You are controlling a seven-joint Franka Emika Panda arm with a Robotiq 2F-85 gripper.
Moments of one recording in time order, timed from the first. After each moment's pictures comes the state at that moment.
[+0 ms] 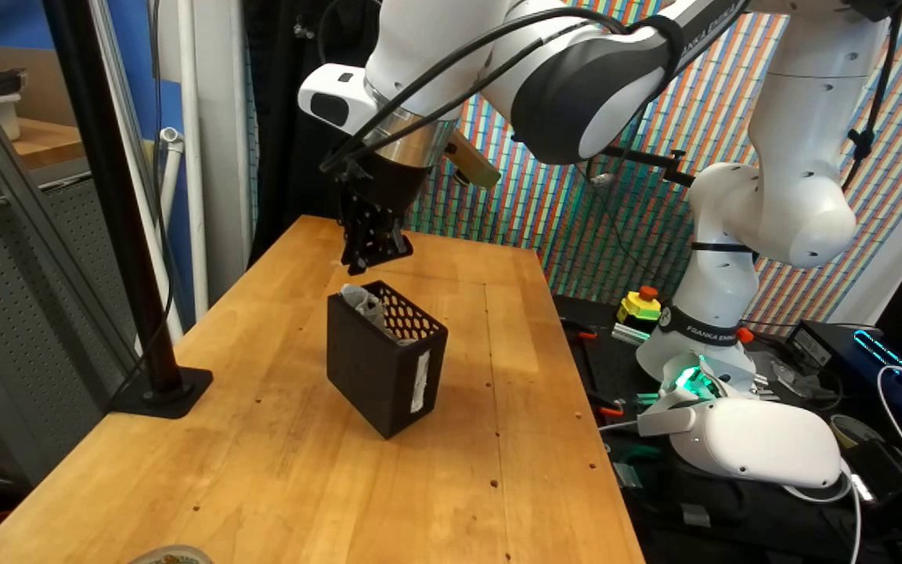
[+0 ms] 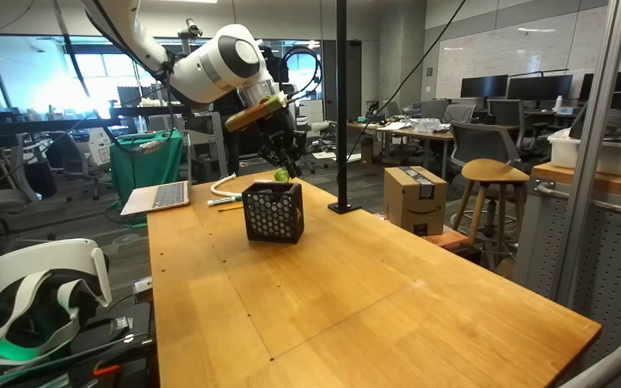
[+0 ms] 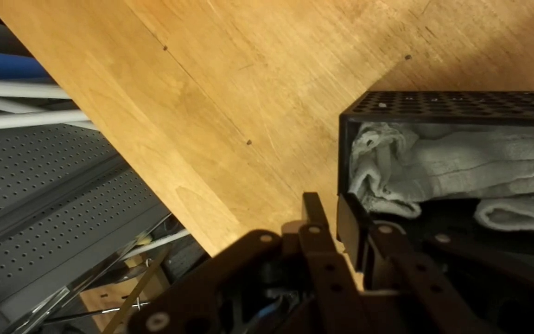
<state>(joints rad) 0.32 0.17 0.23 -1.96 -0.52 2.23 -0.05</state>
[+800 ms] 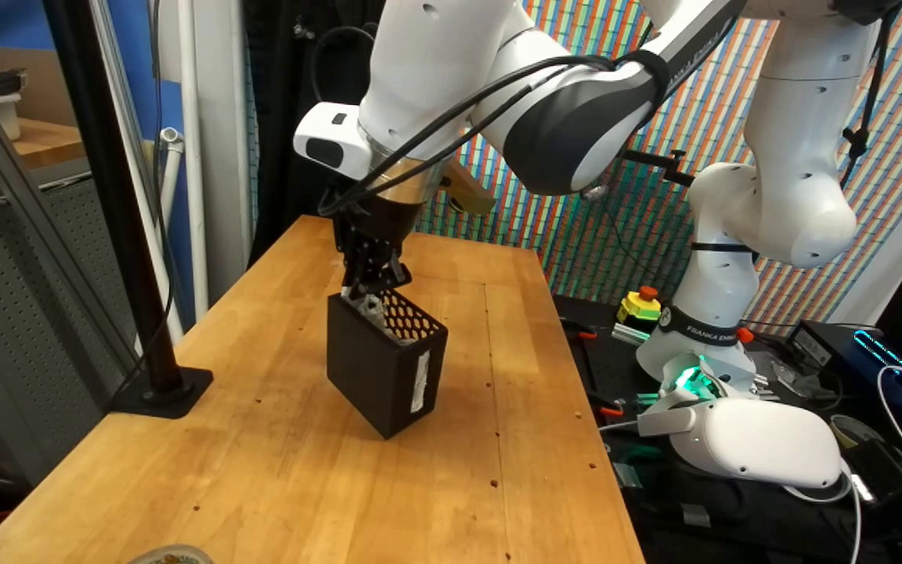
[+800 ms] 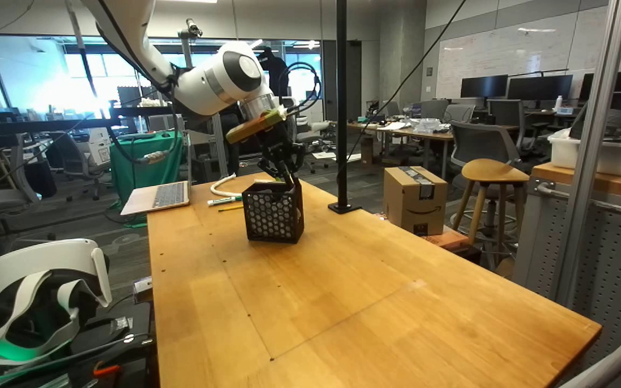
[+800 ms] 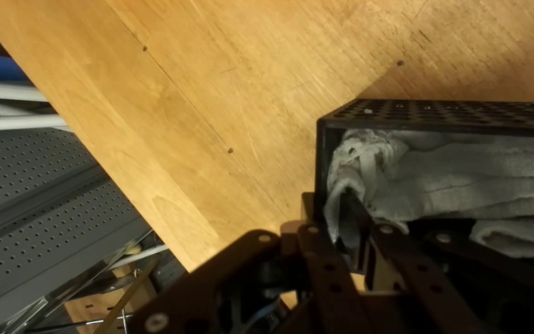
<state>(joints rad) 0.34 0.23 0.23 -1.95 -0.55 2.23 -0.02</state>
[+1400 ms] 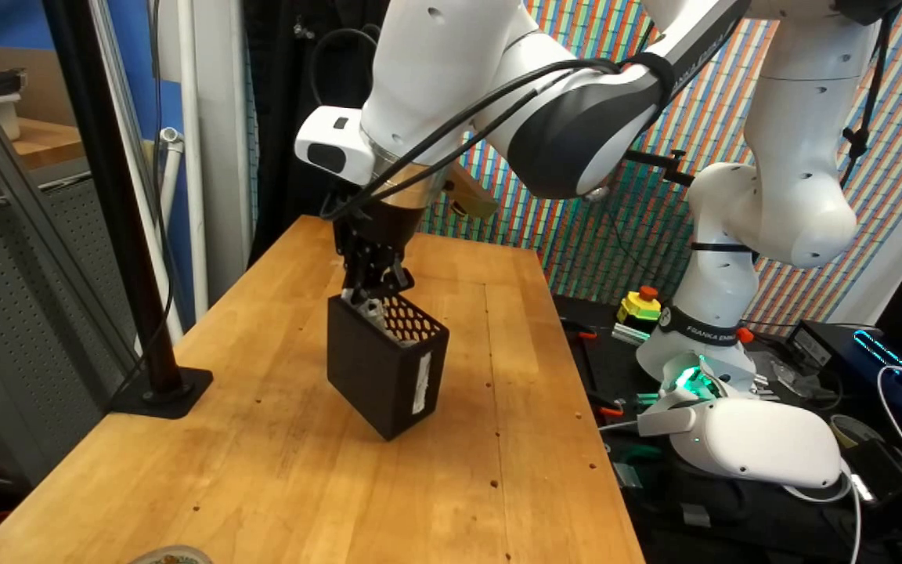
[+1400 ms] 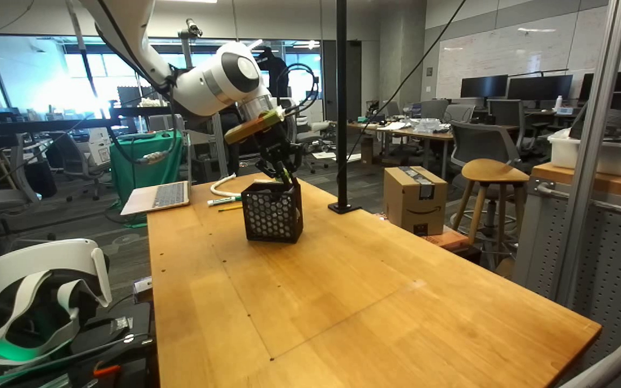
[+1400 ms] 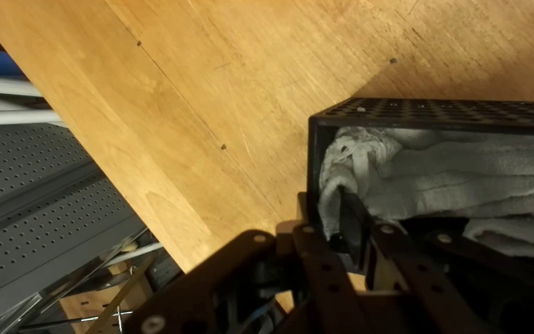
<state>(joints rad) 0.35 0.23 0.24 -1.95 -0.56 2.23 -0.02</state>
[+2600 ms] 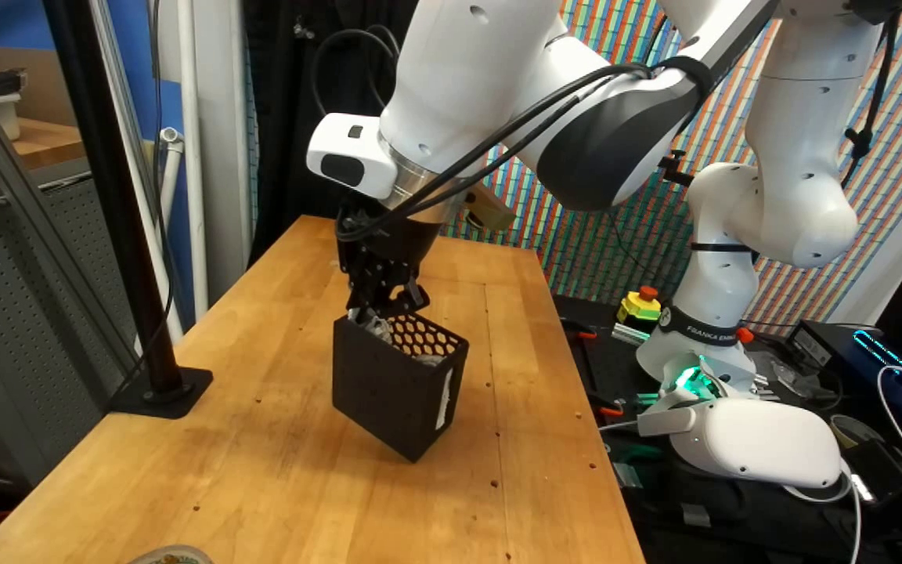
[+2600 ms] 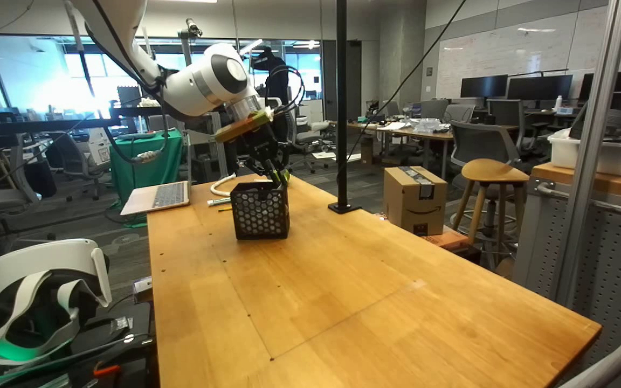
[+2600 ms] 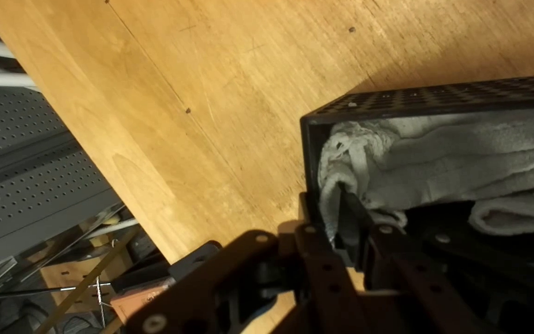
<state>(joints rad) 0.37 0.22 0.28 -1.97 -0.56 2.26 -0.02</state>
